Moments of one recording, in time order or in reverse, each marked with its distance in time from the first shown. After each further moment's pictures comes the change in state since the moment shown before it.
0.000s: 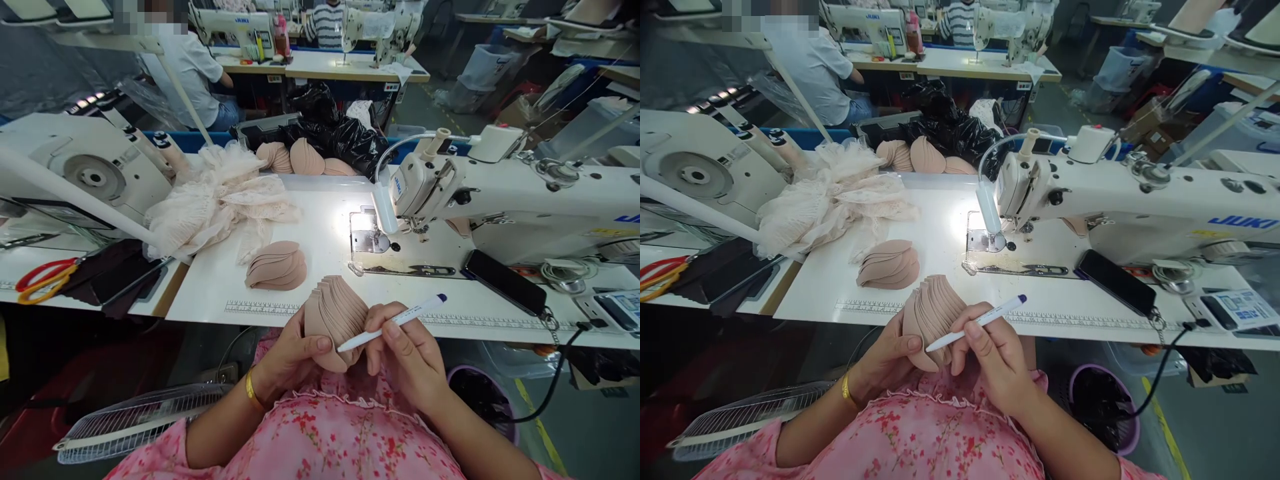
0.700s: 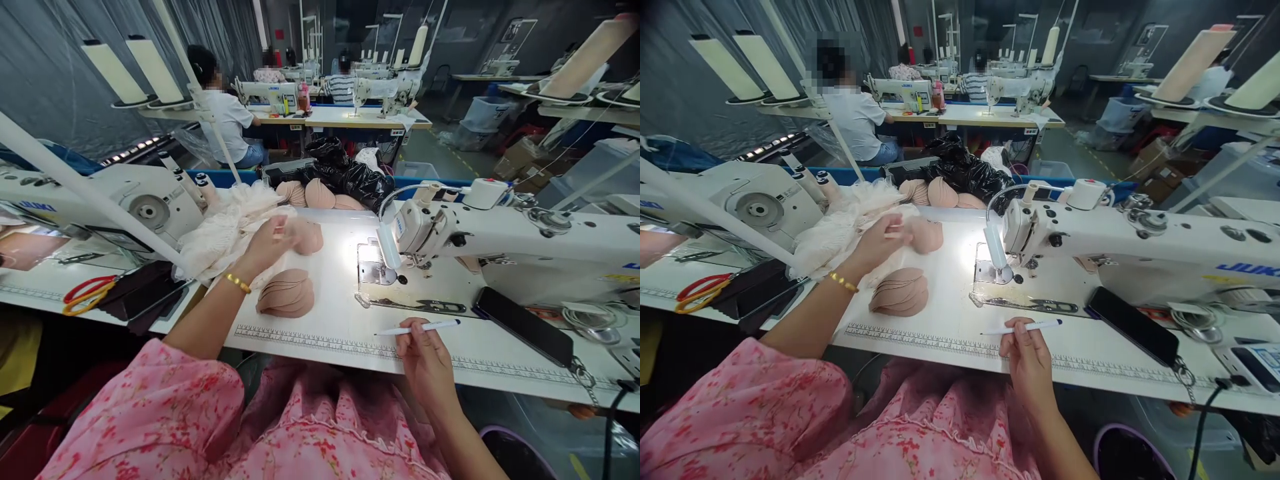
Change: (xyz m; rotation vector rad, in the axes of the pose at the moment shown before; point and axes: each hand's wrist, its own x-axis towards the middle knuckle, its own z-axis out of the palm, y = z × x) left_hand 0.122 0.183 -0.074 1.364 0.454 0.396; right_hand 0.019 0.055 -0.069 0.029 0.555 0.049
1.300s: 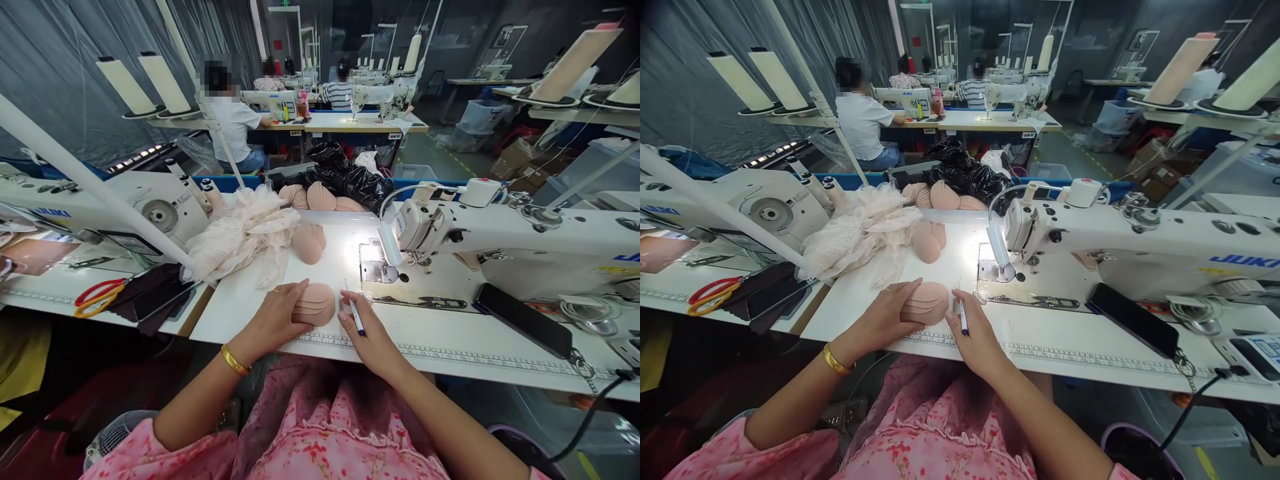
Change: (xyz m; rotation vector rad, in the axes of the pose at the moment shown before) left_hand -0.130 -0.020 0.038 0.226 -0.252 0.219; right_hand 0.009 0.007 0.078 -0.689 -0.492 -0.213
